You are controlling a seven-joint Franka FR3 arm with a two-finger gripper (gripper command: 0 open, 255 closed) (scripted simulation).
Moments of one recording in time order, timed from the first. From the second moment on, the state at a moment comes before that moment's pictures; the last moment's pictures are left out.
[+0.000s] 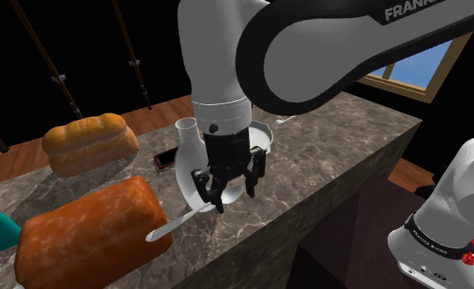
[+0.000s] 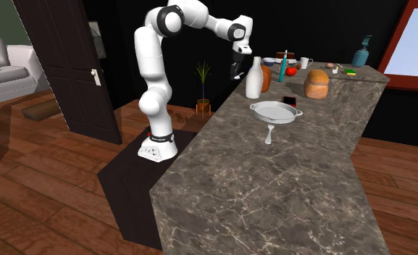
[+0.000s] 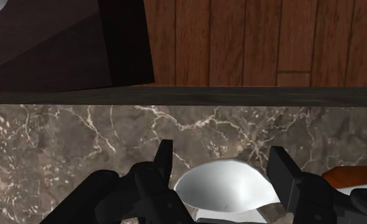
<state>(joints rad) 0.16 -0.03 0.71 -1.92 0.18 1.84 0.98</state>
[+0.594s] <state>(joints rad) 0.16 0.00 0.72 -2.01 0.16 1.96 0.98</state>
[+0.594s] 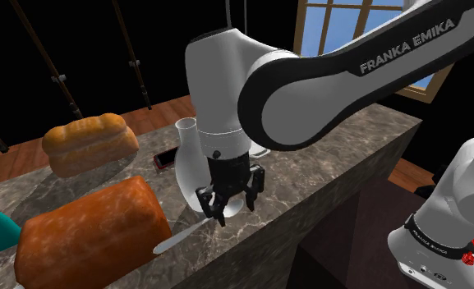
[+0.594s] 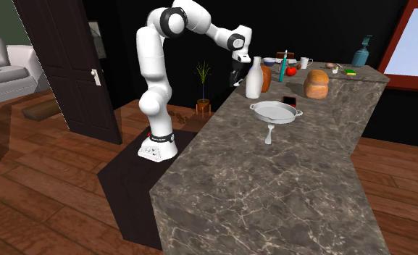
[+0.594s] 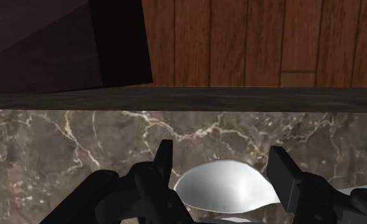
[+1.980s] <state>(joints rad) 0.17 0.07 0.72 -2.09 0.13 2.10 0.99</state>
